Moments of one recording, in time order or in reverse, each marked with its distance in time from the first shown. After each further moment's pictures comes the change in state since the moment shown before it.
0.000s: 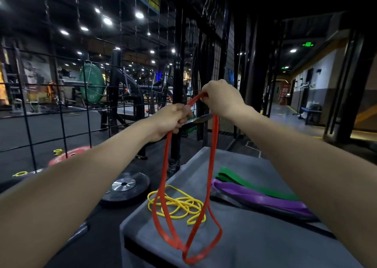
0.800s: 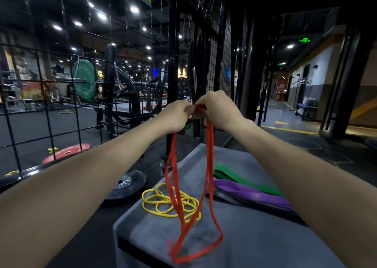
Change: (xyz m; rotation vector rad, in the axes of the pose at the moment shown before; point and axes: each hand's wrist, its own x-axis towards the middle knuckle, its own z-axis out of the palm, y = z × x) left_hand 0.016 0.008 0.028 0.435 0.118 0.091; right_hand -0.023 0.017 0.025 0.143 -0.037 -0.073
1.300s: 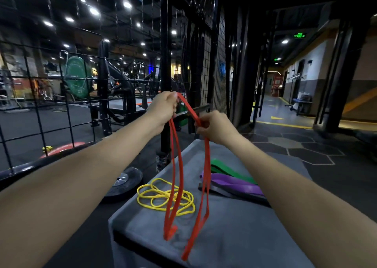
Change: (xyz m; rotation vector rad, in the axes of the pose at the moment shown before) left_hand 0.012 -0.011 0.014 -0.562 0.218 -0.082; right_hand -0.046 0.022 0.023 0.300 -0.127 0.263
